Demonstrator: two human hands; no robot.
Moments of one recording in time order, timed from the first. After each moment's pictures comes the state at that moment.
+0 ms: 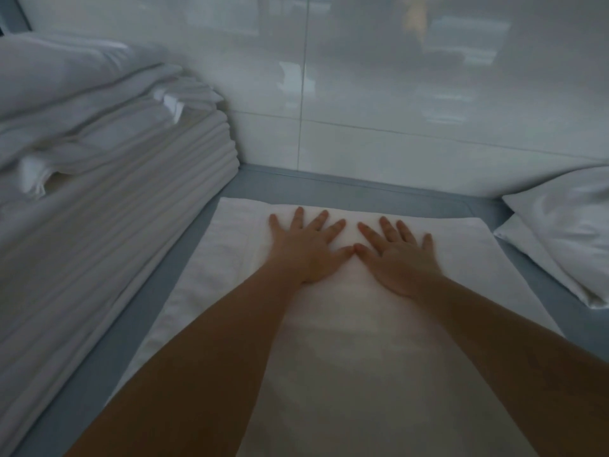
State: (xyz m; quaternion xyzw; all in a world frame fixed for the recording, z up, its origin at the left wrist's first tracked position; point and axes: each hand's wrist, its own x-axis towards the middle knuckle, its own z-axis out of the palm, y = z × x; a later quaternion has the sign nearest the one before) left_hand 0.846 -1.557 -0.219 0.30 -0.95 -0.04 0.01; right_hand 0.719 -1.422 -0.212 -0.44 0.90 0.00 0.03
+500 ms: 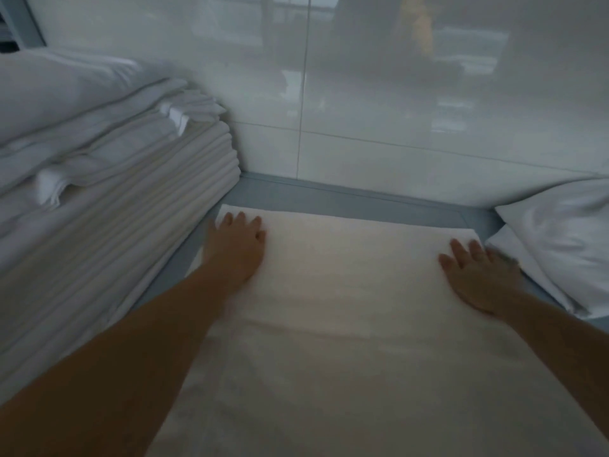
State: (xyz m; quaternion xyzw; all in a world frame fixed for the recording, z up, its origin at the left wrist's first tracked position) left_hand 0.922 -1.607 -0.207 0.43 -0.90 0.02 0.06; right_hand 0.647 -1.333 -0.193 -0.29 0.95 0.04 0.03
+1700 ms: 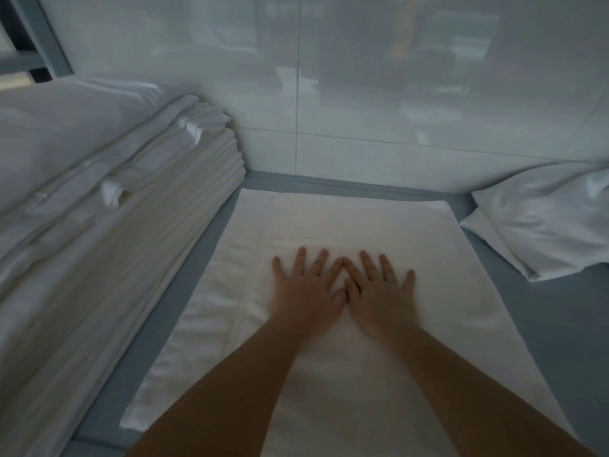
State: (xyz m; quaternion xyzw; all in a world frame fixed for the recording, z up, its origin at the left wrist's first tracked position) left_hand 0.920 -1.453 -0.222 0.31 -0.95 -0.02 0.03; right_hand 0.821 -1.350 -0.211 -0.43 0.90 -0.02 0.01
